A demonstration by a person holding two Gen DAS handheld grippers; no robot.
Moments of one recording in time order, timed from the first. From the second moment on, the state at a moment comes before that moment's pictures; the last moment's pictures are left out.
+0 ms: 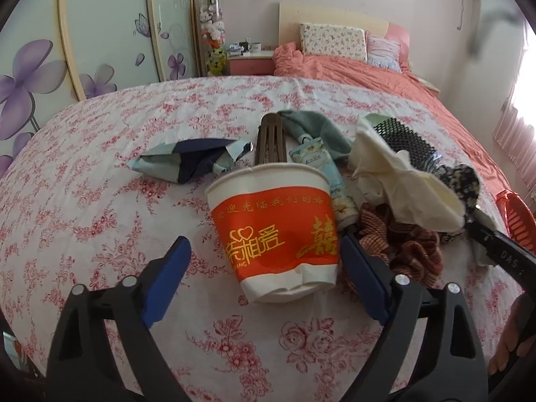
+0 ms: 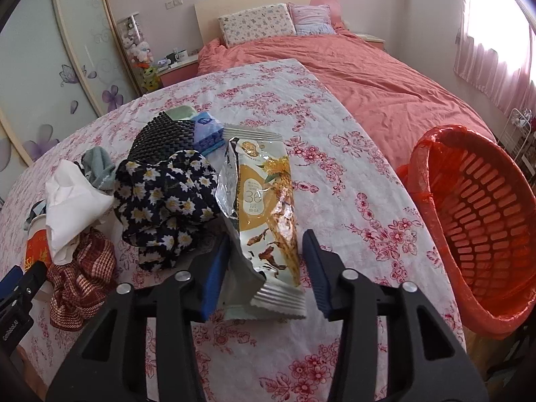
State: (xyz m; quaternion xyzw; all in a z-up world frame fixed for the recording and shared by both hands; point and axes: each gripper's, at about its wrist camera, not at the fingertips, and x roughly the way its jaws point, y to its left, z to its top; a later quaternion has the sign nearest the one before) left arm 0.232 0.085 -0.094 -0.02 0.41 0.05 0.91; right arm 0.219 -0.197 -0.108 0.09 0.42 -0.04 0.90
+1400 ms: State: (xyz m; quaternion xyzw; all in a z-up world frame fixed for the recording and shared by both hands) left arm 0.202 0.056 -0.024 -0.03 0.35 -0.02 0.93; right arm 0.168 -0.233 -0.049 0.09 0.33 -0.04 0.94
